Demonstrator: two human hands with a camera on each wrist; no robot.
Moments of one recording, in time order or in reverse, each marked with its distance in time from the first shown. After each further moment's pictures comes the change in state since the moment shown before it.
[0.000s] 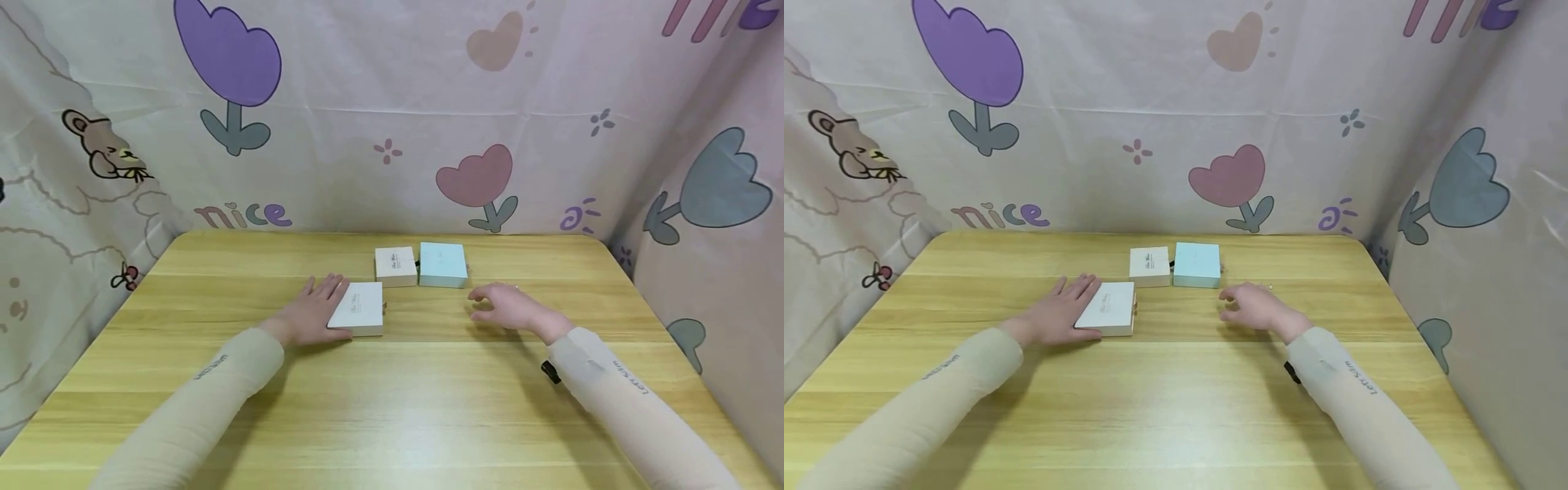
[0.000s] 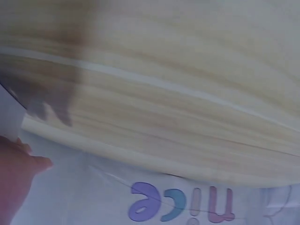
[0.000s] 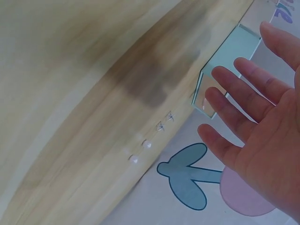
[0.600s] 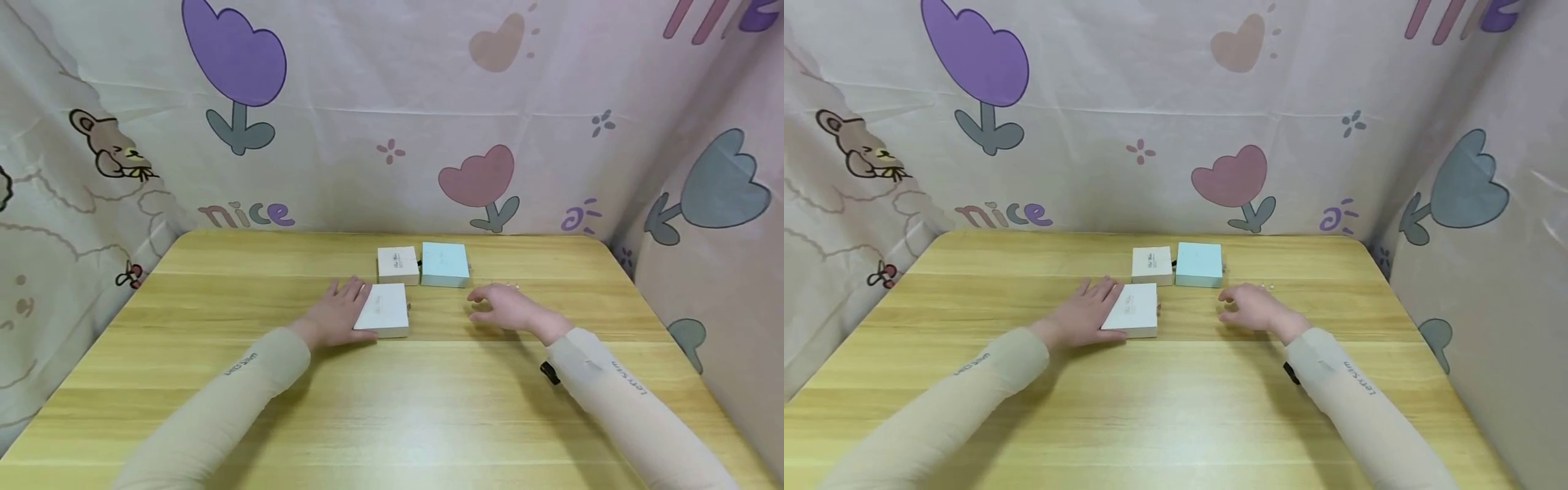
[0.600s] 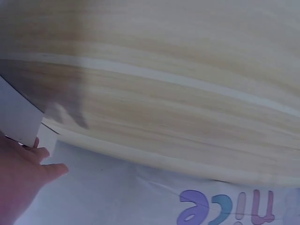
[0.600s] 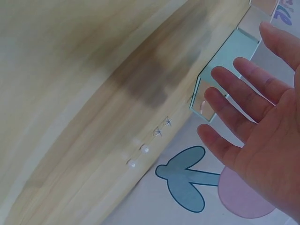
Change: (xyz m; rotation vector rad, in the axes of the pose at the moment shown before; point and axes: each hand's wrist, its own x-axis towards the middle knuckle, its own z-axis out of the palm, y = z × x) left_hand 0.016 0.037 -0.004 0.059 -0.041 0.008; right_hand 0.000 -0.005 0.003 -0.017 0.005 -0.012
